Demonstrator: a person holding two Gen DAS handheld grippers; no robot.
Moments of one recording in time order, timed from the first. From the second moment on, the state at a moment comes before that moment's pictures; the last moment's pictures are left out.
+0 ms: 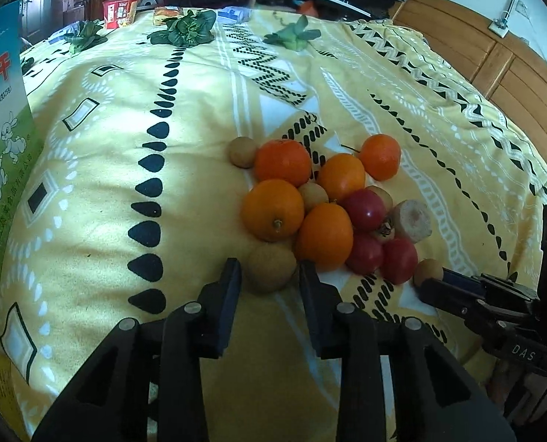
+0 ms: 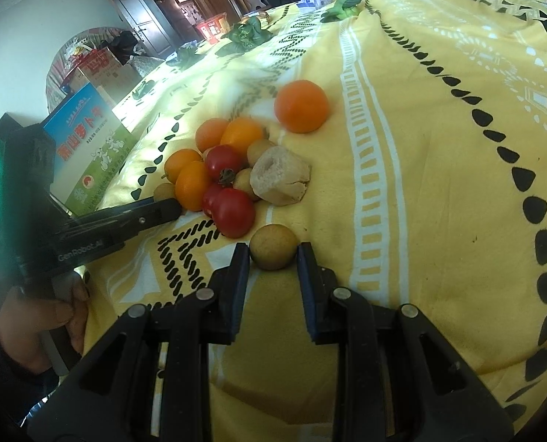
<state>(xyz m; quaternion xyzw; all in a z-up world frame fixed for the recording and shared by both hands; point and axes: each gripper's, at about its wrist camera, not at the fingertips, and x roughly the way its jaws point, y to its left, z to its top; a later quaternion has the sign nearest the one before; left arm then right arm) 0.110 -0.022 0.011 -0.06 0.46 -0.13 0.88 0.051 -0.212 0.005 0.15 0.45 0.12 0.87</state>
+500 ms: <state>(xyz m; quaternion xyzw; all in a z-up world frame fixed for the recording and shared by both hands) 0.037 0.004 0.101 -0.08 0.39 -0.13 0.91 0.037 -0.200 0.029 0.12 0.44 0.11 0.89</state>
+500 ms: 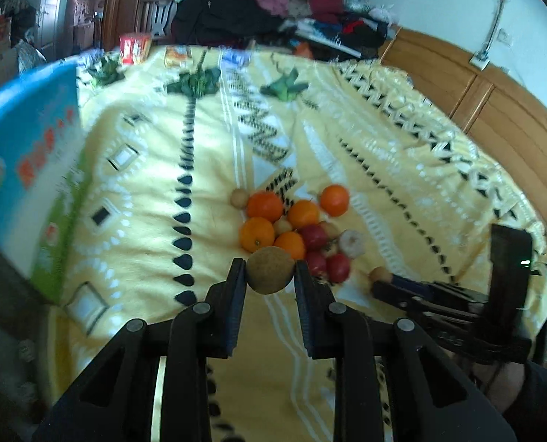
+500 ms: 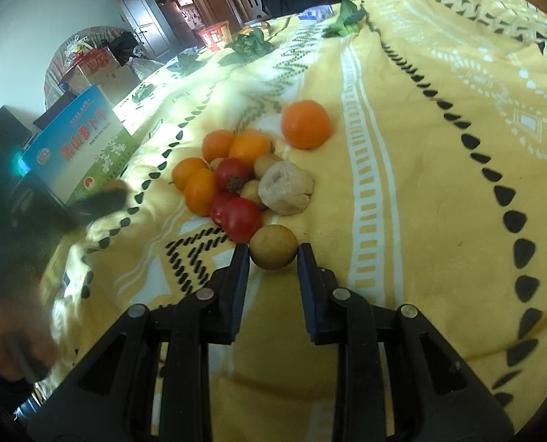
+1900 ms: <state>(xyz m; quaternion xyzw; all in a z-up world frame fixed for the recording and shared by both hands) -0.241 0.330 0.191 -0.22 0.26 0.14 0.93 -0.053 0.194 0.196 -0.05 0.37 0.42 0.83</state>
